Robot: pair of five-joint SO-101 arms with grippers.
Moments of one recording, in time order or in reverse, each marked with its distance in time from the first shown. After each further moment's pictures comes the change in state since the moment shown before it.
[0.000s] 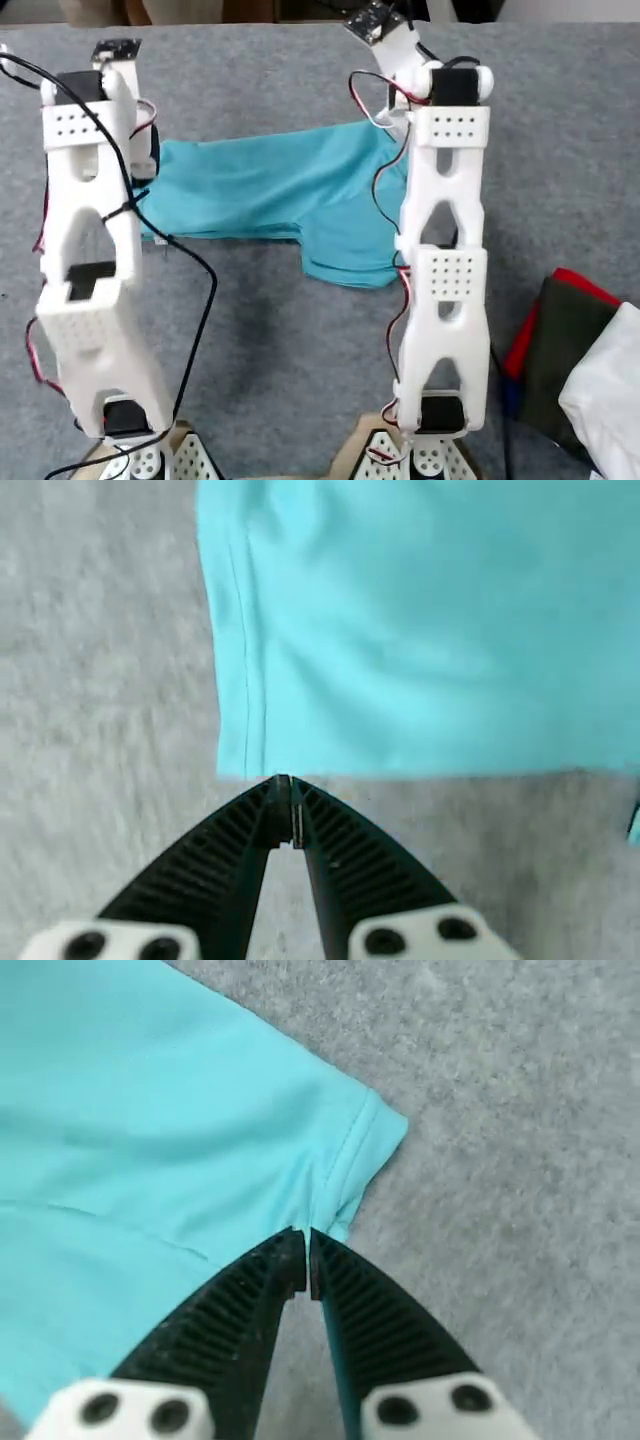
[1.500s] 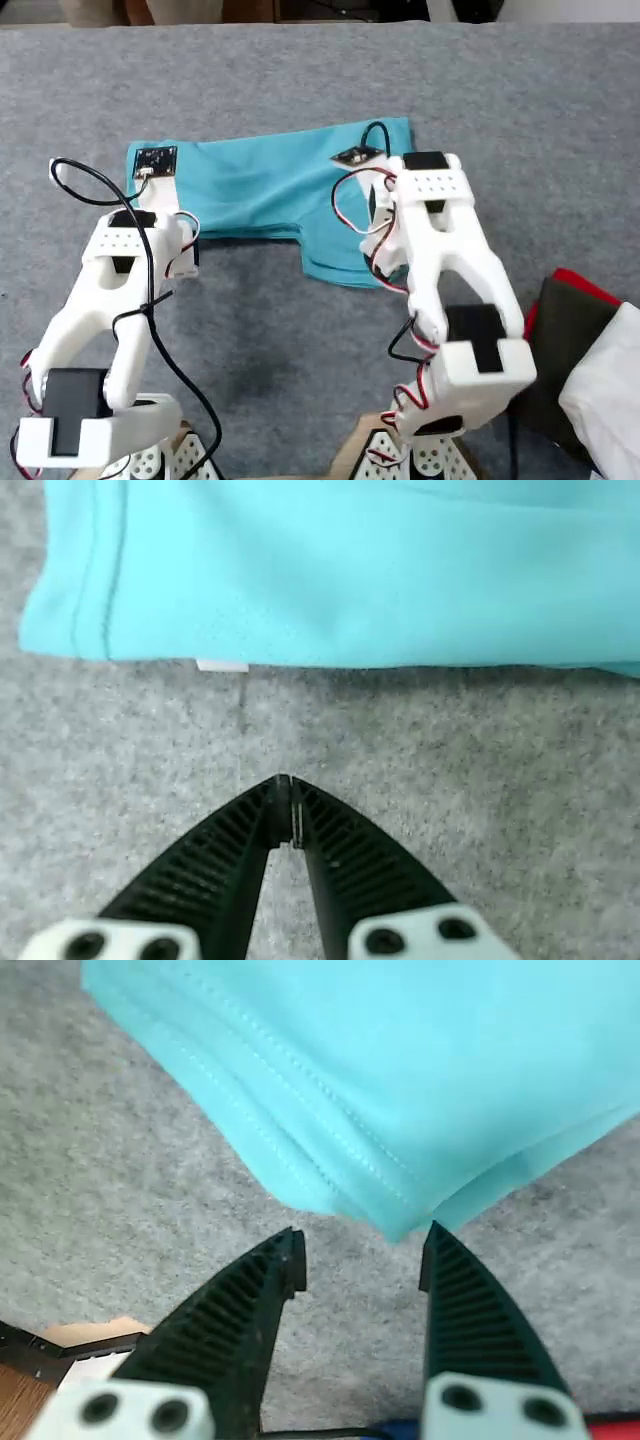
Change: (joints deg) left arm 7.1 -35.3 77.5 -48.4 8.4; right arm -3.3 -43.0 99.5 -19.5 -8.4
